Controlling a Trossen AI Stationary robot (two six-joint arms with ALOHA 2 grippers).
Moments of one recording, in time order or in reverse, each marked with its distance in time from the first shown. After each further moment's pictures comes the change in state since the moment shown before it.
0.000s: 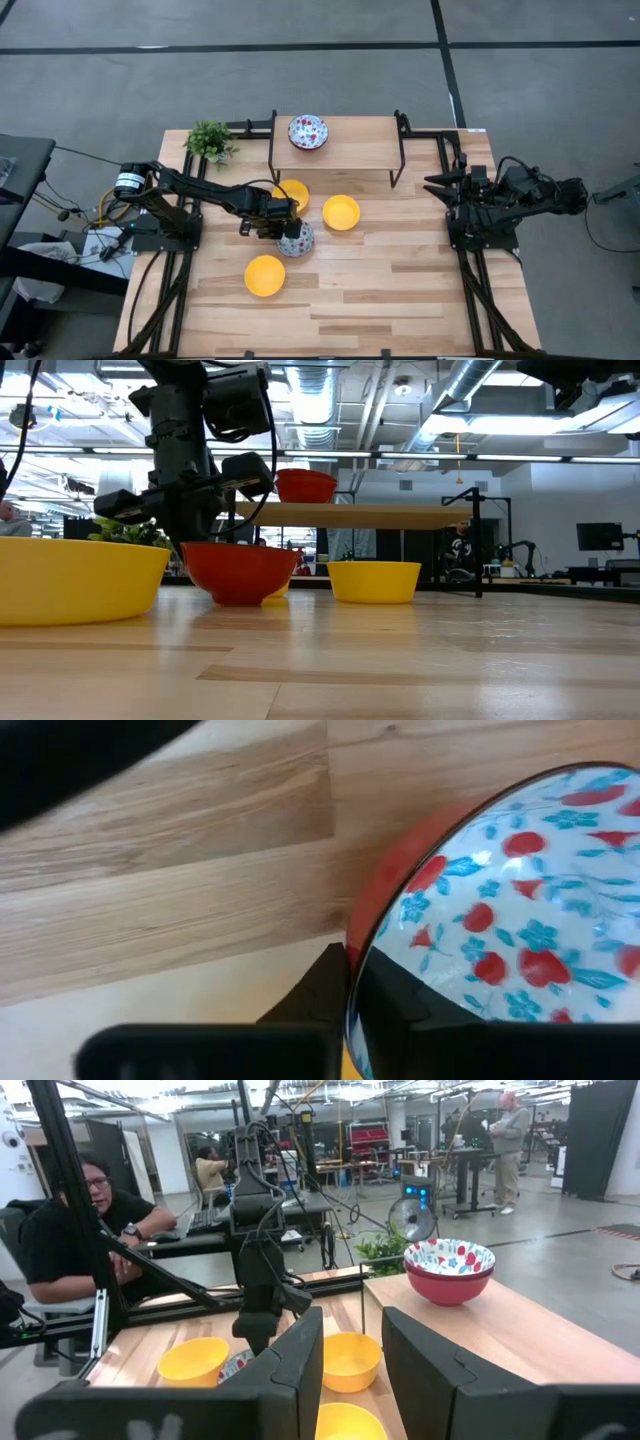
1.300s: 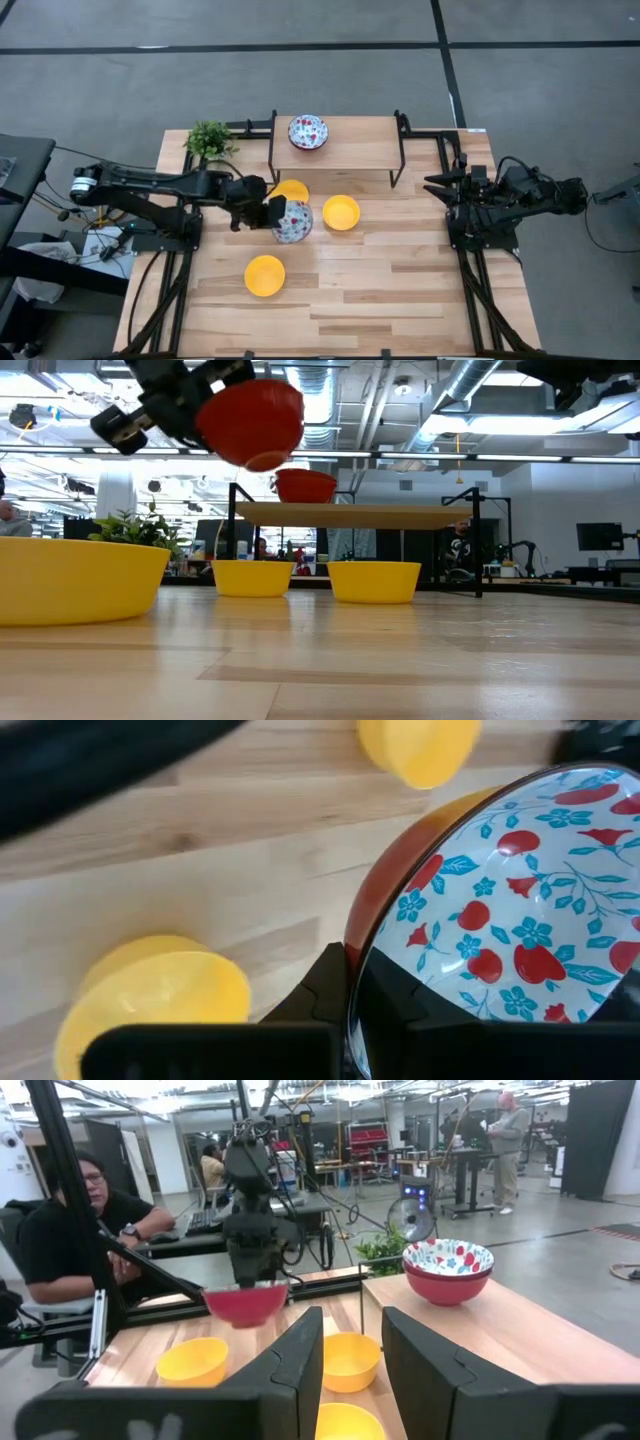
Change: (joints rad) left arm 0.013 -0.411 -0.003 0.022 0.023 -0.138; right arm 0.000 0.000 0.000 0.000 0.005 0.000
